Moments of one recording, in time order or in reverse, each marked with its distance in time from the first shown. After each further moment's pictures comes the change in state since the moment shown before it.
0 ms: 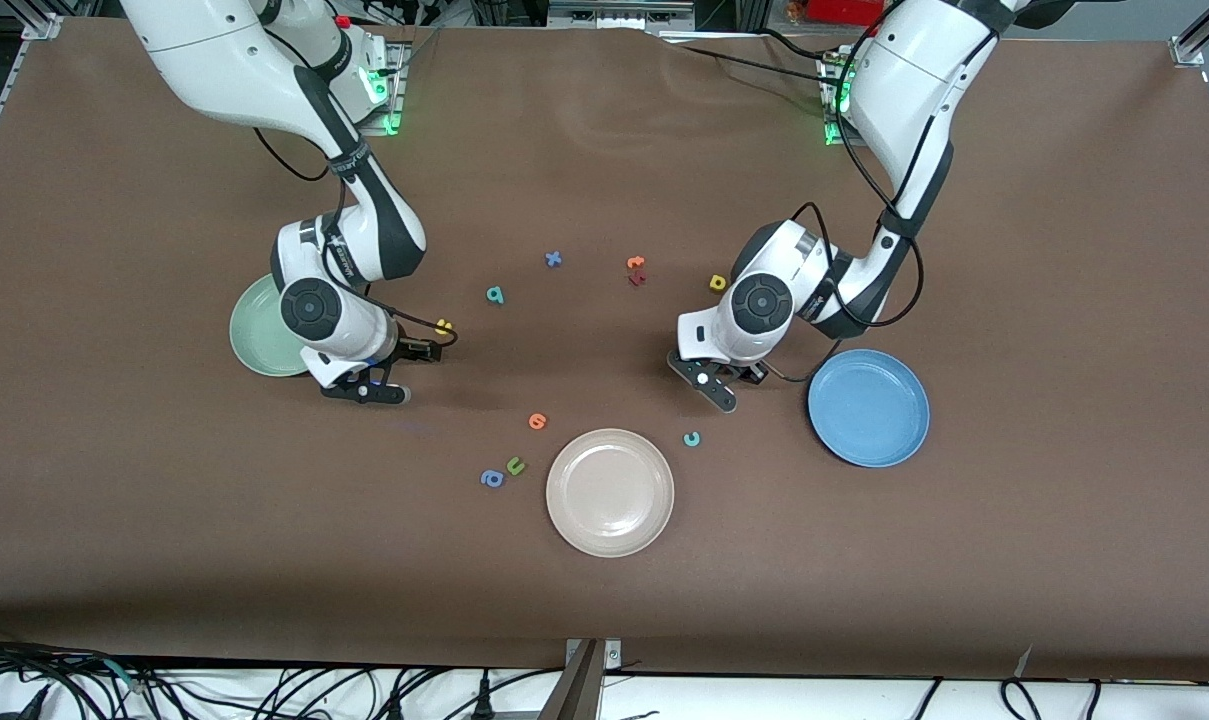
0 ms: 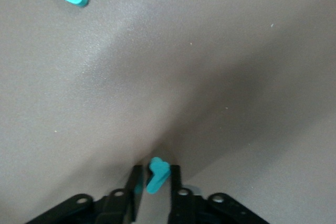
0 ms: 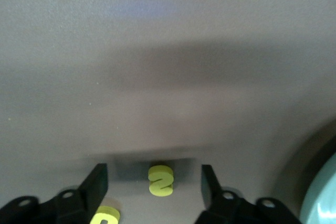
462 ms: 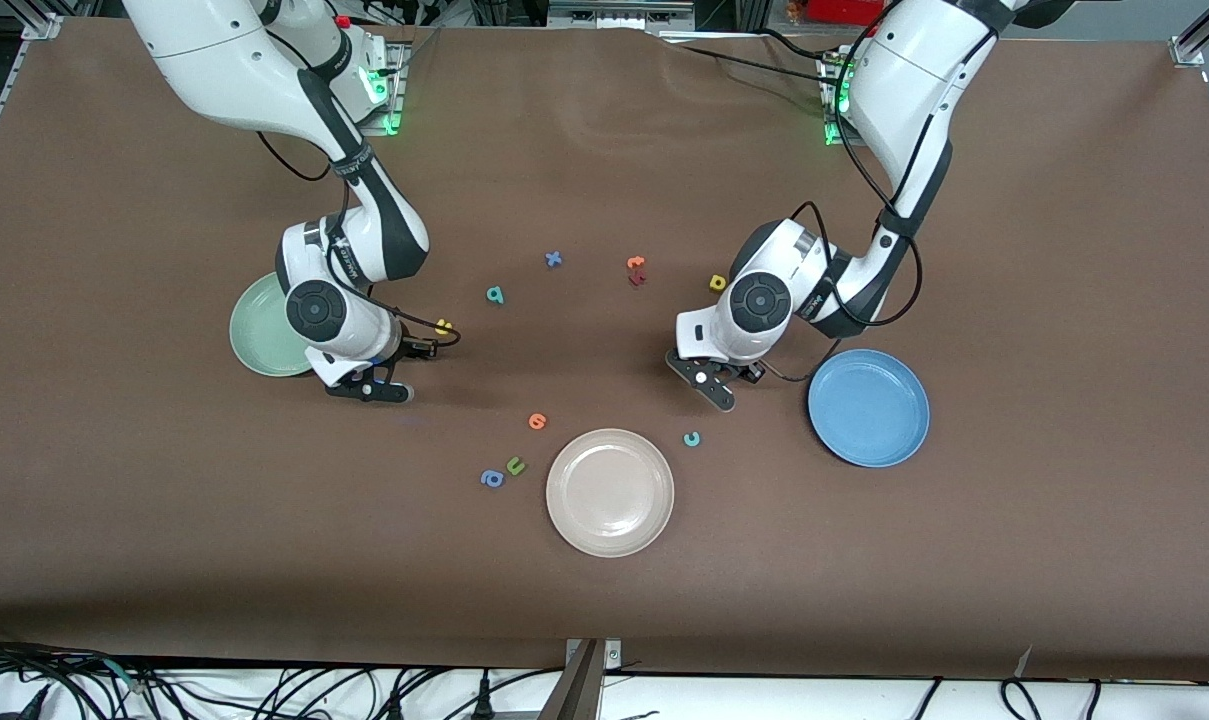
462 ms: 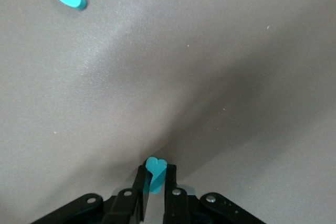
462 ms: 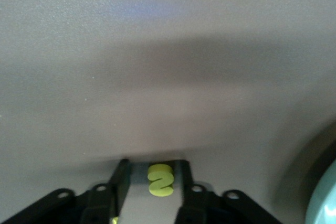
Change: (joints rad) left arm -0.002 -0.007 0.000 0.002 0.000 -0.008 0.000; right arm 0.000 0.005 0.001 -0.004 0.003 0.000 0.001
